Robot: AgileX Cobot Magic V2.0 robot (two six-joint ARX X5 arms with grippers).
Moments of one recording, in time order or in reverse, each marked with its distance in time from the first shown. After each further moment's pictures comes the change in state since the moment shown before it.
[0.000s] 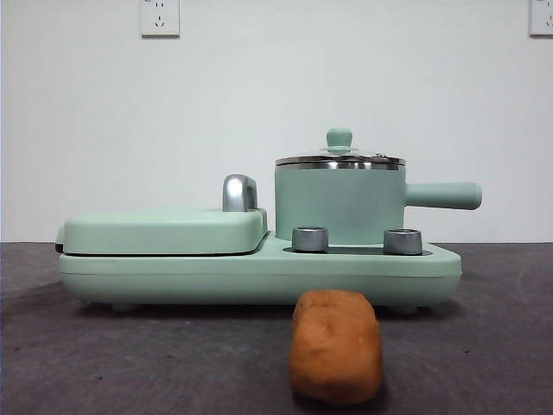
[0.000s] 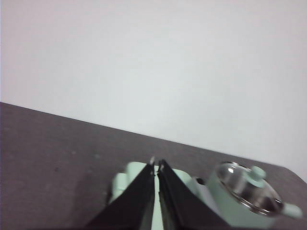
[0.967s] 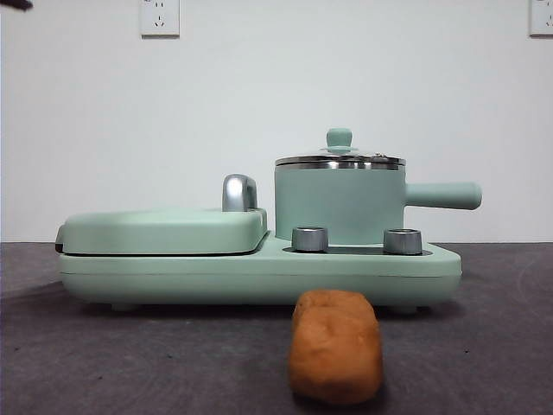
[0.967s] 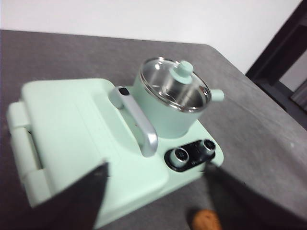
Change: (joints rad) left arm -0.091 0.490 0.216 -0.135 0.391 0.195; right arm 0.000 0.063 0.015 -0.010 -0.129 -0.061
